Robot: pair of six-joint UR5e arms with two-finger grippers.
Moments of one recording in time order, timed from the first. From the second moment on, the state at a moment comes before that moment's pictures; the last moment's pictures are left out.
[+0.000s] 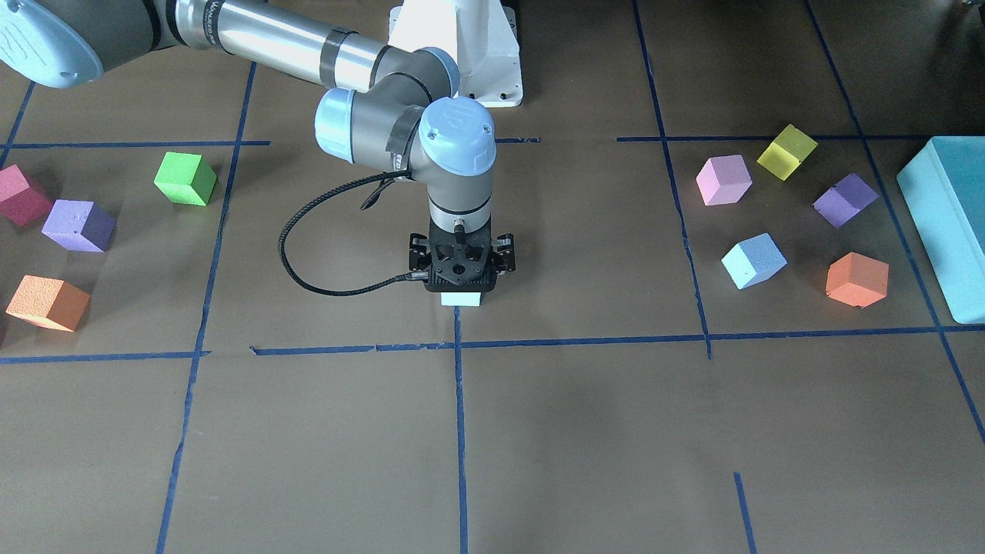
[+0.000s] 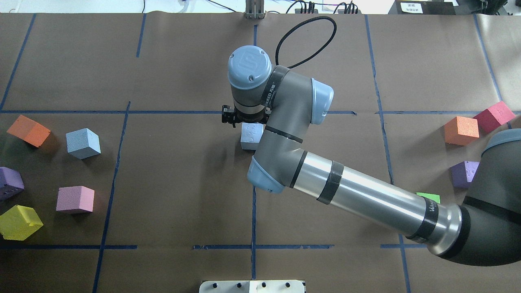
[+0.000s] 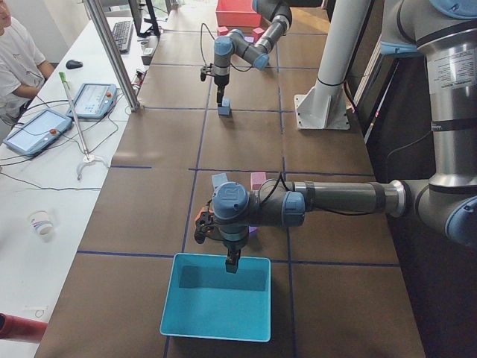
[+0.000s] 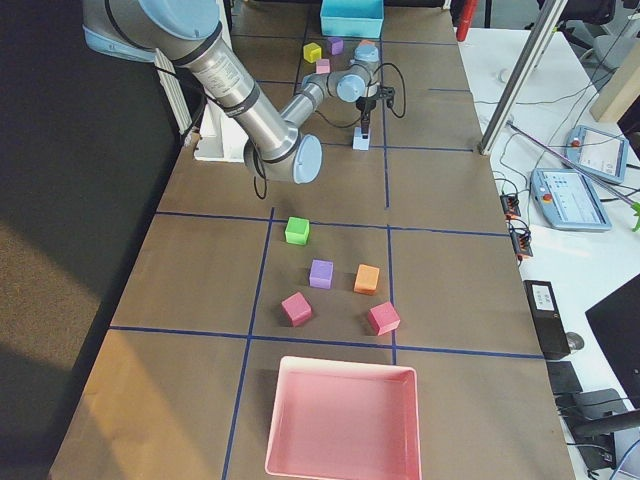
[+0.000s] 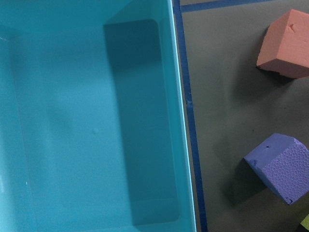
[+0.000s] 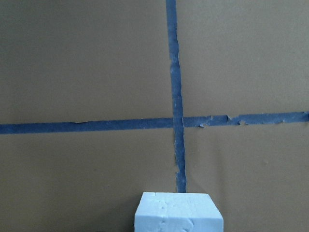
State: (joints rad) left arm -1.56 -1.37 -1.77 -1.57 -2.35 0.15; right arm 0.60 -0.61 1.30 -1.52 1.90 1.19
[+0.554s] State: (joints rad) left arm -1.55 -1.44 -1.77 -1.76 -2.36 0.09; right arm 0.95 -0.89 1.54 -1.63 2.19 0.67
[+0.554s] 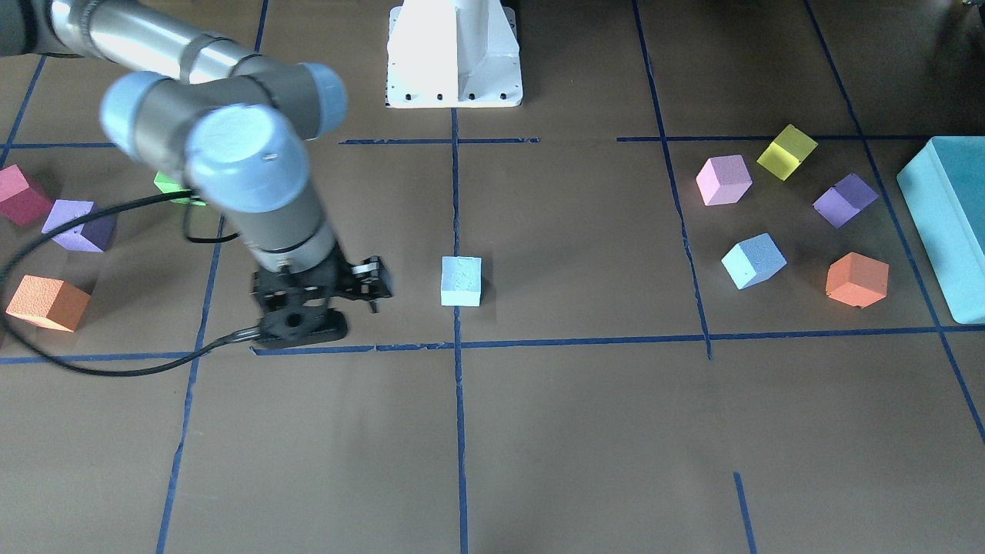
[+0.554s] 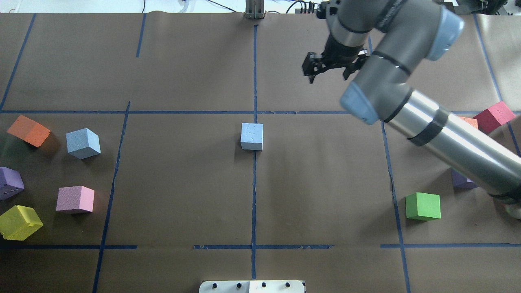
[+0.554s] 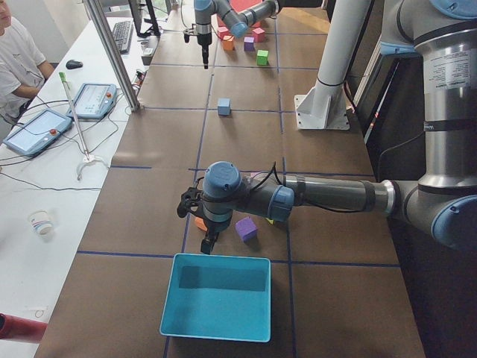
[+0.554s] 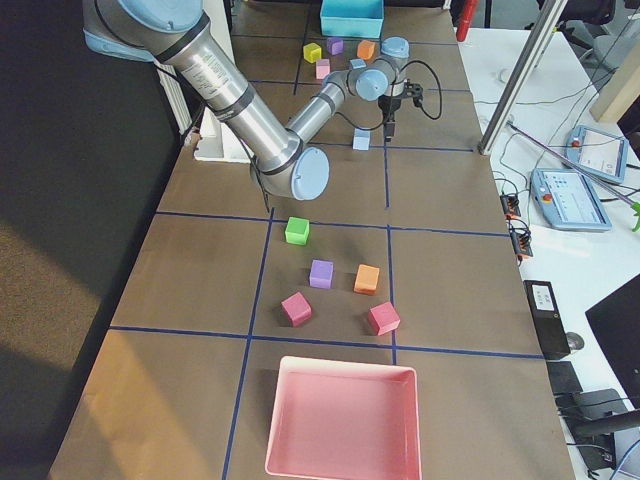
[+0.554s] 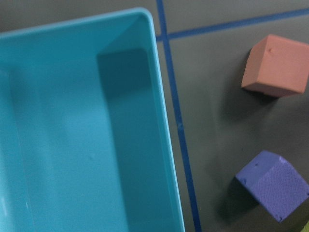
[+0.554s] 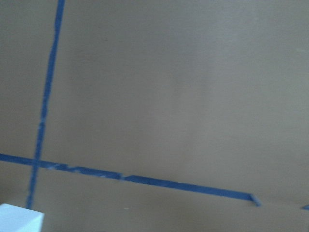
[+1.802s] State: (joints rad) left arm -0.99 -1.65 -1.82 -1.88 -2.17 -0.95; right arm 1.45 -1.67 1.85 -1.63 2.30 -0.28
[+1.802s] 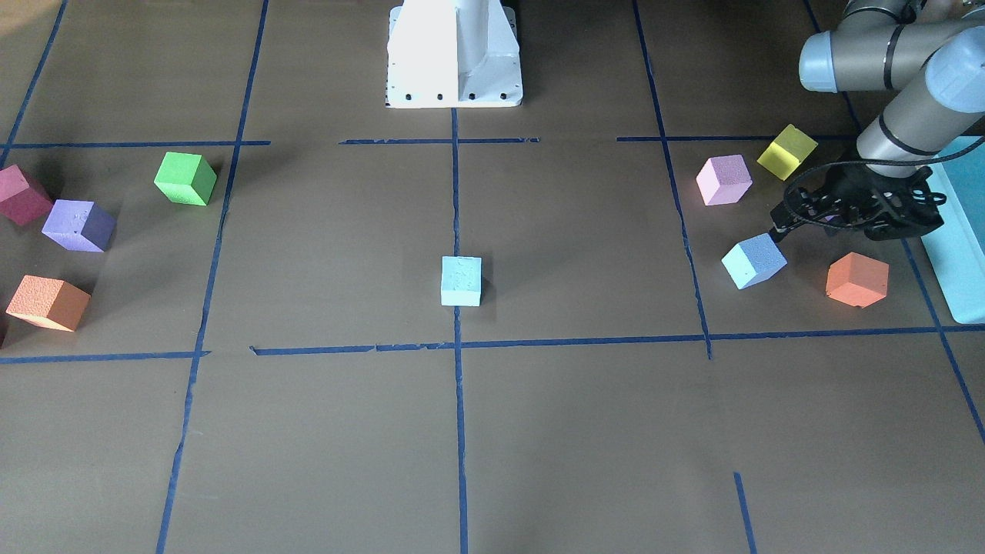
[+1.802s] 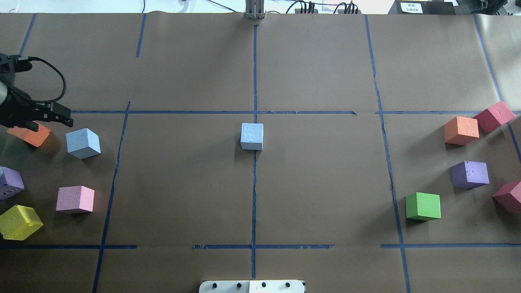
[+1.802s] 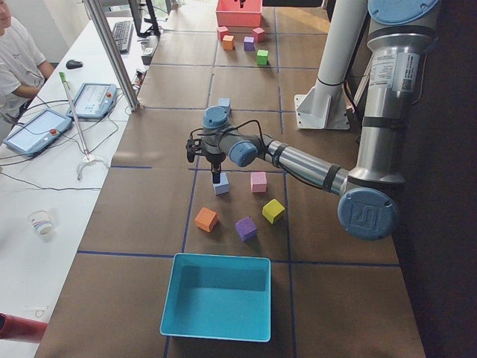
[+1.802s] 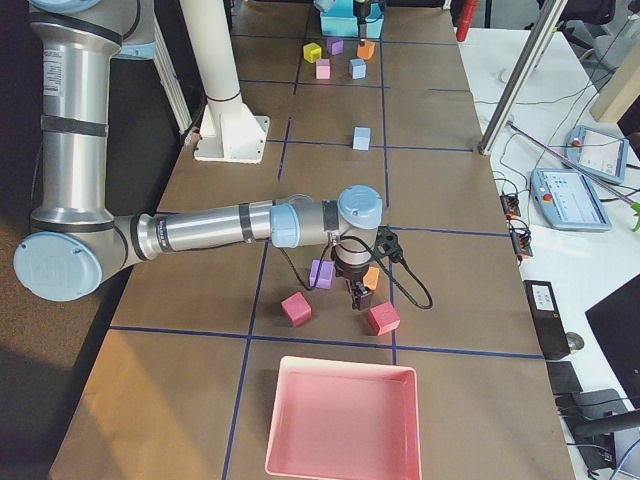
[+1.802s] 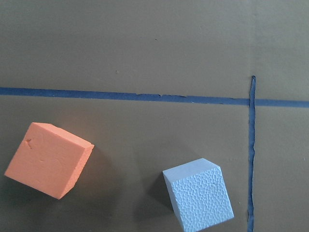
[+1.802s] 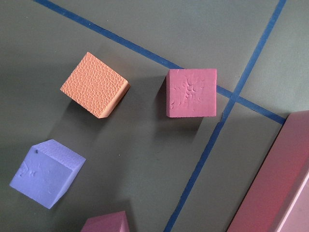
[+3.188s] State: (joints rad) left arm -0.84 -1.72 -1.67 -1.92 -2.05 -1.00; right arm 1.45 -1.68 1.84 -1.63 2.30 -0.27
